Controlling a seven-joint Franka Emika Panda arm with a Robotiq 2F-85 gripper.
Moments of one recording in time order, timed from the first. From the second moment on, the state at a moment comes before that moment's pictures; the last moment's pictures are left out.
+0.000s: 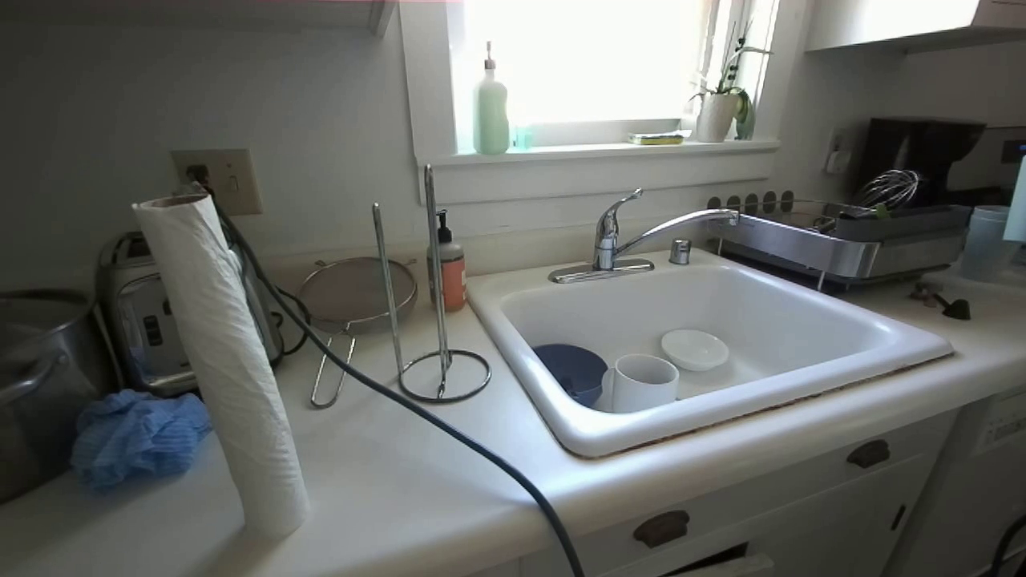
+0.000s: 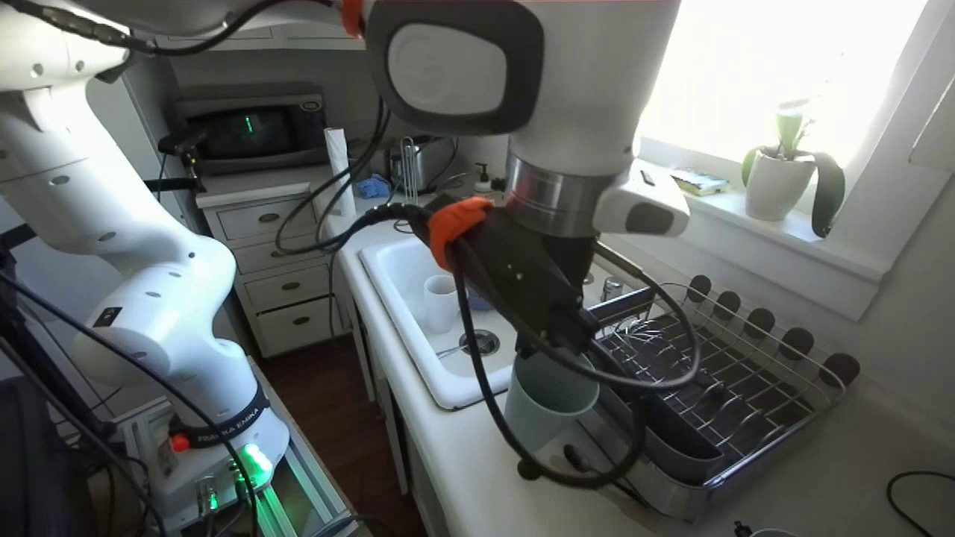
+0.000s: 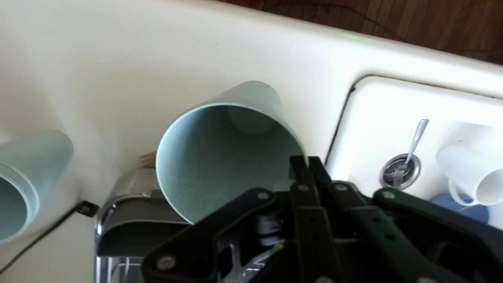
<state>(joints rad) -0.61 -0.20 -0.43 -2.01 0.02 1.76 -0.91</state>
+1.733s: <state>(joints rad) -0.17 -0.89 -0.25 -2.62 -0.11 1.88 -0.95</state>
